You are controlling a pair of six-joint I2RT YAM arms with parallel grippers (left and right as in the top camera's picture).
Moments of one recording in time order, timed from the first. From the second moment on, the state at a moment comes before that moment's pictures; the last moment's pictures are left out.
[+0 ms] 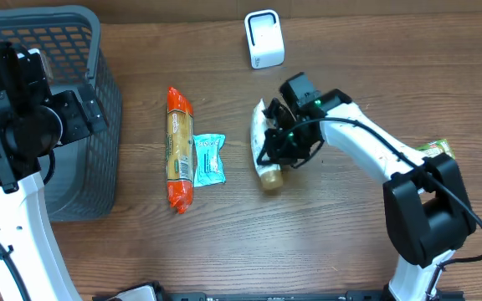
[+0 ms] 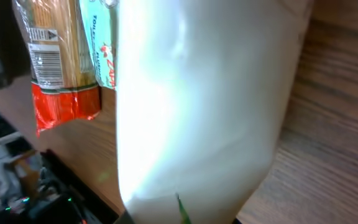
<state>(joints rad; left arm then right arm) 0.26 1.43 1.97 -1.50 -0.02 -0.13 0.49 1.96 1.44 -0.87 -0.60 0.30</state>
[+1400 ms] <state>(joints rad) 0.26 1.43 1.97 -1.50 -0.02 -0.13 0.44 1.89 1.47 -1.05 -0.42 0.20</state>
